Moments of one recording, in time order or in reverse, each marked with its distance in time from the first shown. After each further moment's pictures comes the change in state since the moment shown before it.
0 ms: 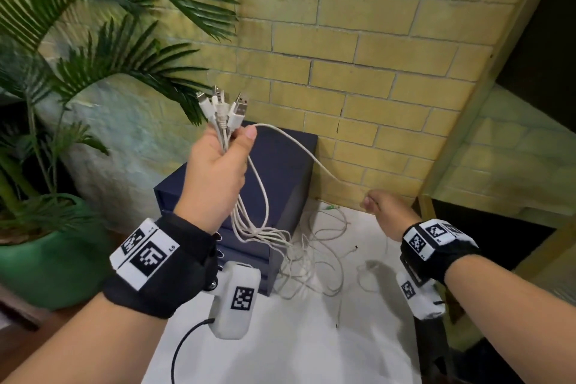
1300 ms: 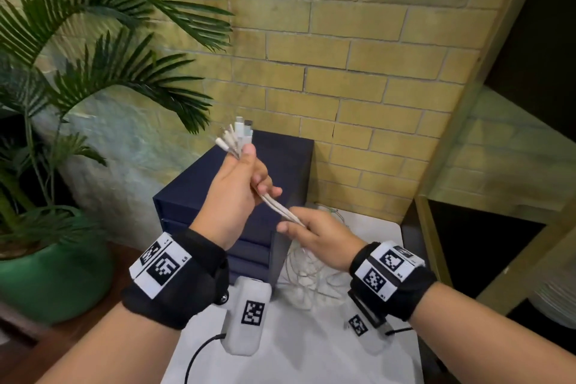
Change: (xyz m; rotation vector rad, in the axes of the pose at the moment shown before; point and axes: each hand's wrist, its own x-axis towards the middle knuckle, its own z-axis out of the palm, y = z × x) left_hand -0.012 -0.008 0.018 -0.259 -0.124 -0.193; right_hand -0.058 -0.120 0.035 0.385 -0.167 -0.500
